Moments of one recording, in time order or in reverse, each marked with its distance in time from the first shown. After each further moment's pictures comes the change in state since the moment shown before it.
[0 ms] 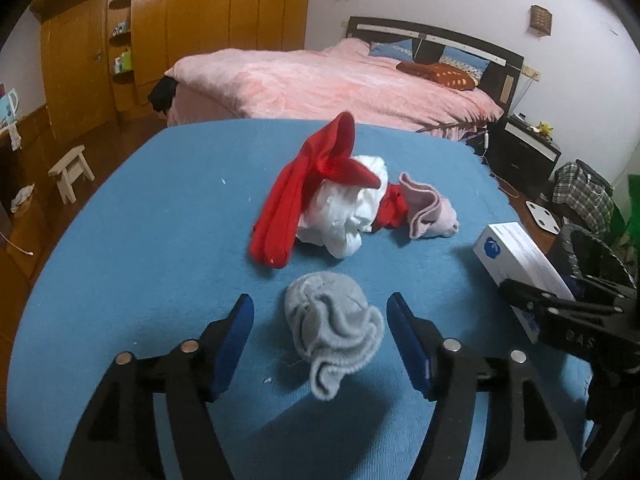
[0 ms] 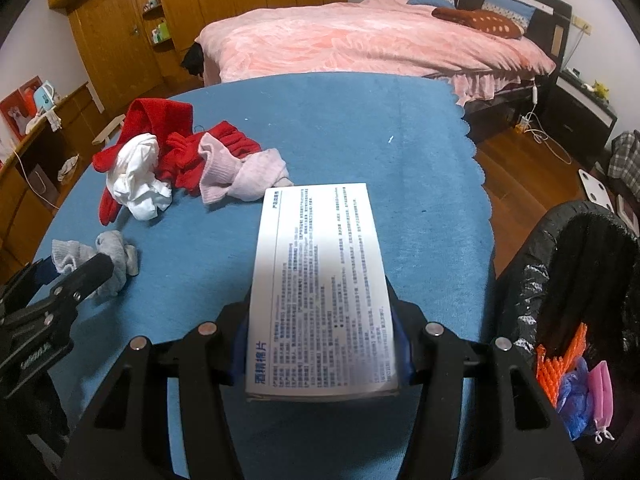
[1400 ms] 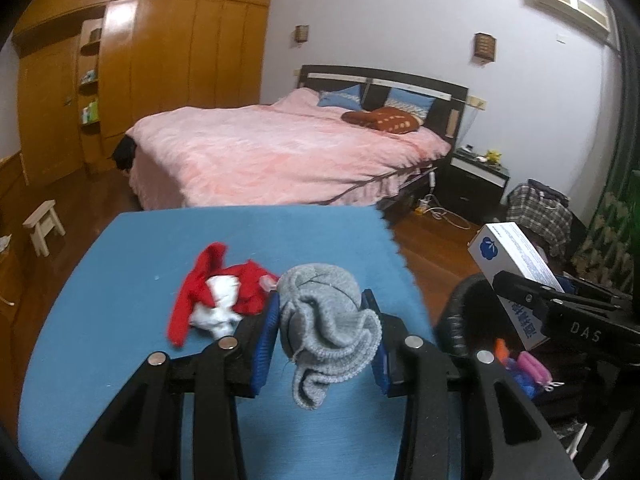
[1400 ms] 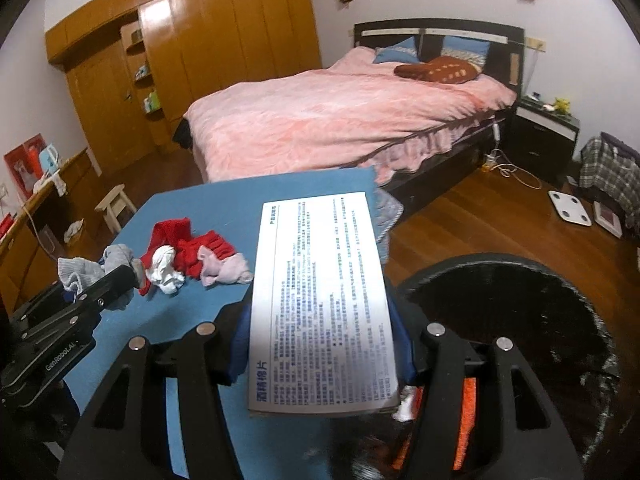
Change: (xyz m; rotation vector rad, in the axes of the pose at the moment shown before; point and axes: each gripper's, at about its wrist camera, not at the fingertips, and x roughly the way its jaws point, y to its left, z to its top) left arm -0.089 -0.107 0.044 0.091 -0.191 -0.140; right arm -0.154 -0.089 0.008 0.101 -0.256 -0.027
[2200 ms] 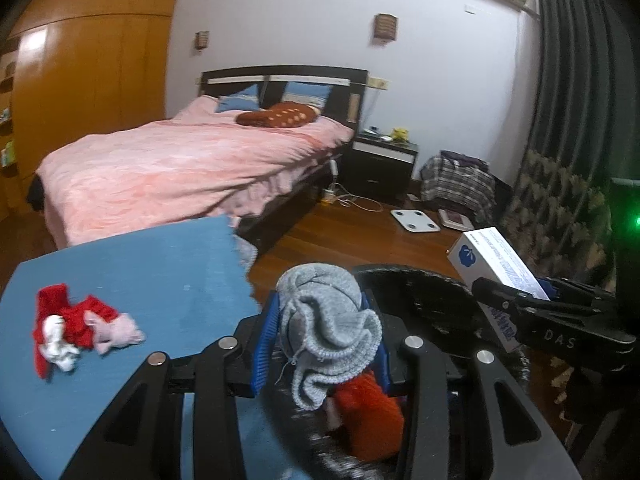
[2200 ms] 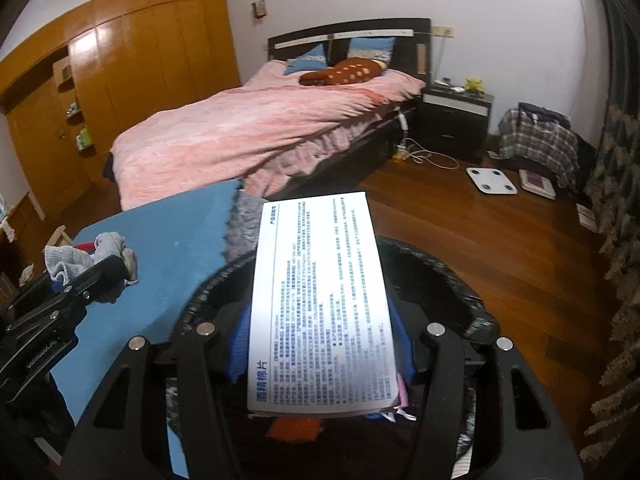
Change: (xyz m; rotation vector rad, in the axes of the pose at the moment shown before) left arm 0.025 -0.166 -0.001 0.178 0.013 -0.272; right arm -0.060 -0.142 -0.047 0.150 -0.034 -0.233
